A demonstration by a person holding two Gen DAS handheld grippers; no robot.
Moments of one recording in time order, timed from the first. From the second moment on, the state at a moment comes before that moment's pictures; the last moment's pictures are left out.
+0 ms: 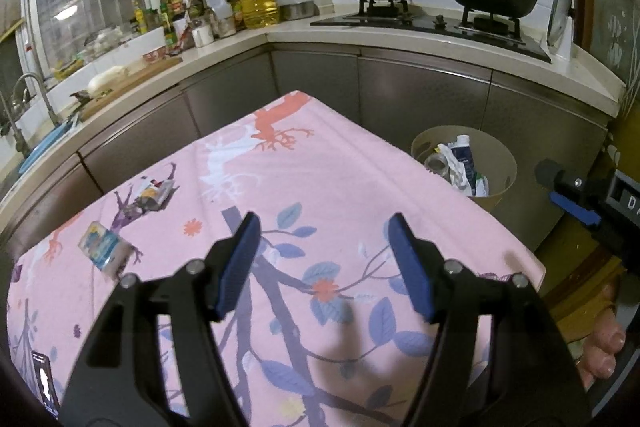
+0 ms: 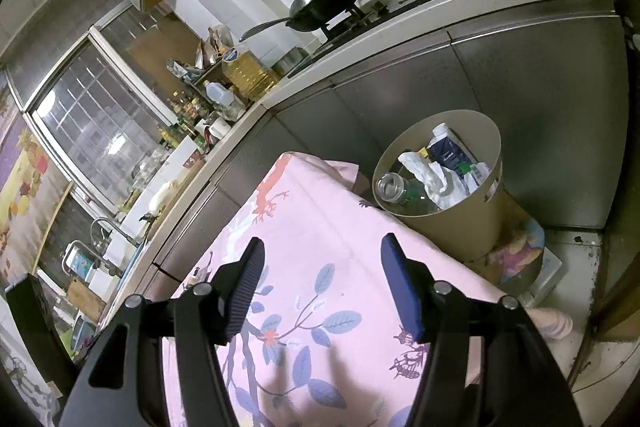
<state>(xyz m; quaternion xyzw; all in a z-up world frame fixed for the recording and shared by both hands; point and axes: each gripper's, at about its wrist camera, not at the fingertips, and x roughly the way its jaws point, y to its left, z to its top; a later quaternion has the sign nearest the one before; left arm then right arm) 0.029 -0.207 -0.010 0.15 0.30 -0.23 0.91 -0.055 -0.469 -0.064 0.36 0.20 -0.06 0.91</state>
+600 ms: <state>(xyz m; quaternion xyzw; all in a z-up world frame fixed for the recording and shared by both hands) 0.021 -0.211 -0.009 0.16 0.29 -0.24 0.91 -0.062 -0.475 -0.070 0.38 0.20 -0.07 0.90</state>
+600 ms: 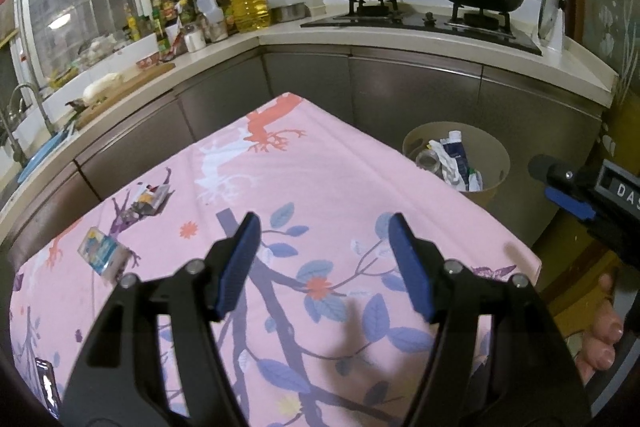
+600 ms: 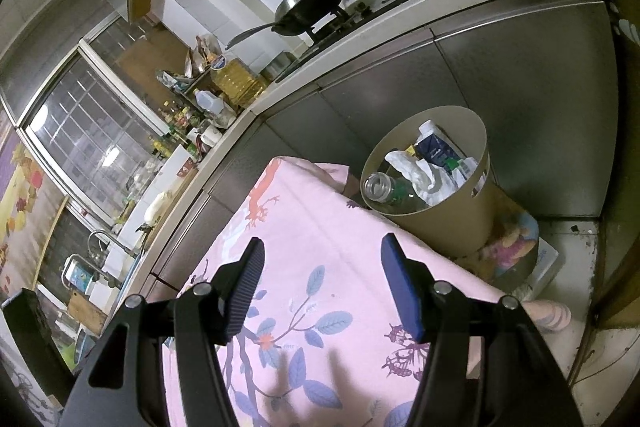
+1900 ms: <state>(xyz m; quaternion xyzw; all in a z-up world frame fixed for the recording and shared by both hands) 0.004 -0.220 -0.012 0.20 0.29 -0.25 0.90 -0.065 -0.468 -0.075 0.39 0.20 -0.07 0.90</state>
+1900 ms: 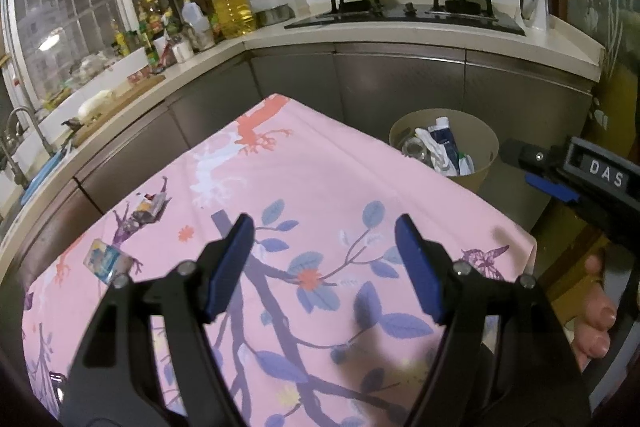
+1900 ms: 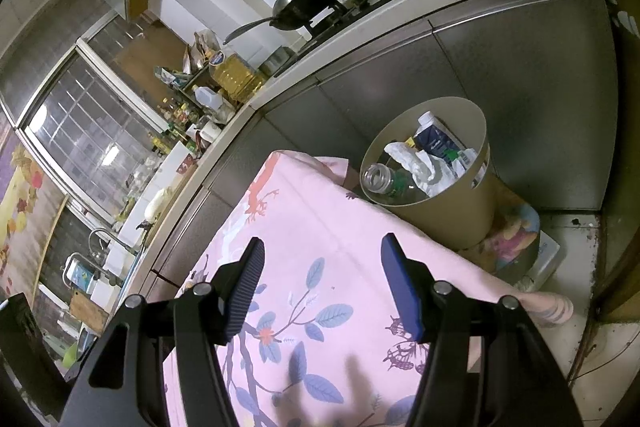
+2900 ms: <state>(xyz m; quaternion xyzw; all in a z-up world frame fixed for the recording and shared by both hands) 0.029 -0.191 -0.025 0.18 0.32 -0.22 0.90 -0.057 -0.456 -0.078 0.37 0.21 -0.07 0.90</state>
